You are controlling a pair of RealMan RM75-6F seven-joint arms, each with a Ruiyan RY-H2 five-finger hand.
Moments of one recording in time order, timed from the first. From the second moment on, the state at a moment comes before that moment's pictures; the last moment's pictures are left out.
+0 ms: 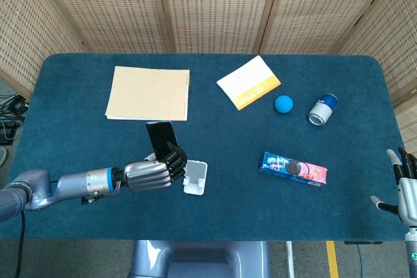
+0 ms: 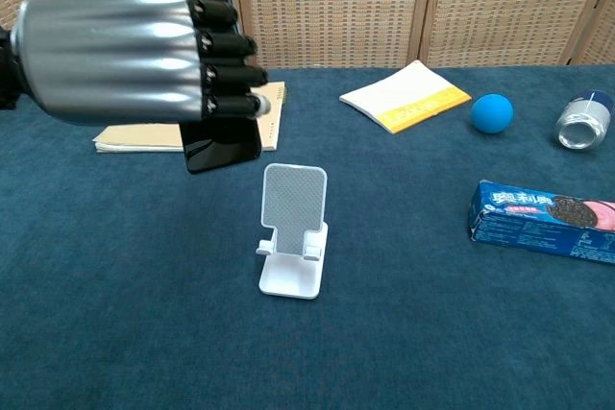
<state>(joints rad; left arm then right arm) -0.99 -1.32 0.10 -1.25 2.15 1.29 0.74 0.05 -1.10 0.13 -1.61 -1.32 1.45 -0.10</state>
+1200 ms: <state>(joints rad) -1.06 -1.49 0.02 -1.31 2.17 0.88 1.06 0.05 -1.07 0.13 -1.60 -1.31 1.43 -0.03</state>
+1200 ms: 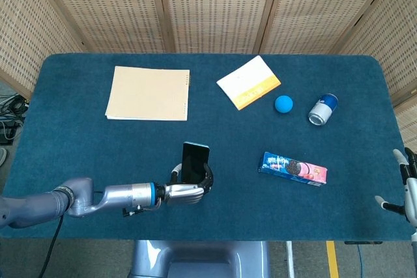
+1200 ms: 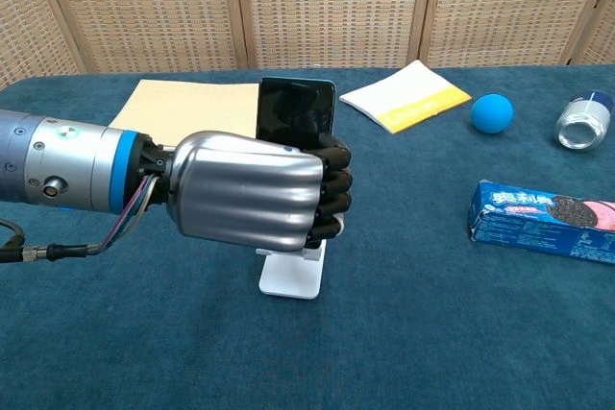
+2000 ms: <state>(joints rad) -1.04 -1.54 0.02 -1.27 2.17 0.89 1.11 0.05 -1.07 0.13 -1.60 -1.31 1.42 -0.01</state>
